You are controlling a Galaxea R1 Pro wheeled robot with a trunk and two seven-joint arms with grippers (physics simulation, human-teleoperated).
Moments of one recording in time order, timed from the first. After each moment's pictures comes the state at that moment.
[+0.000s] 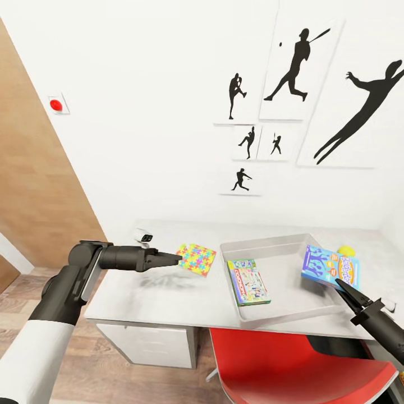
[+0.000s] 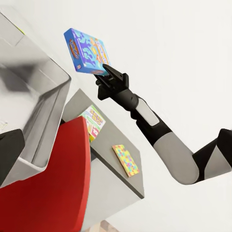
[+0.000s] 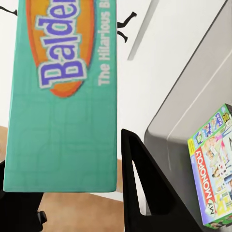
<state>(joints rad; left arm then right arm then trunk) -0.75 0.15 -0.07 -1.28 0.13 1.03 -1.57 -0.29 -0.08 -0.88 -1.37 -0.55 1.04 1.05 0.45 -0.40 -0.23</state>
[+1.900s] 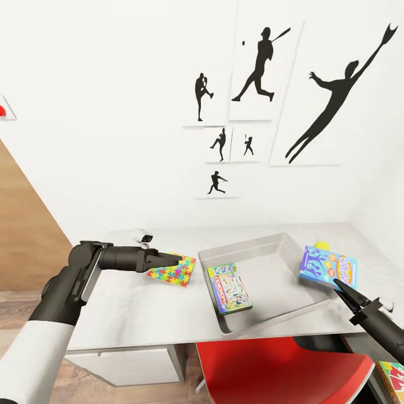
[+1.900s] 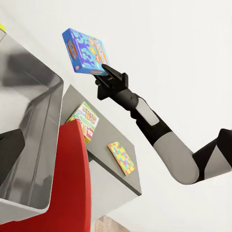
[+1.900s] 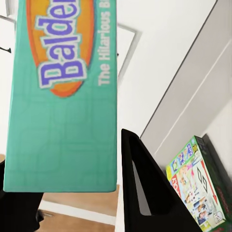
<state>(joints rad) -0.75 0.15 -0.07 -1.28 0.13 1.03 -1.57 -0.29 -0.08 -0.87 -1.37 -0.54 1.04 1.05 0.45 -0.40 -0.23</state>
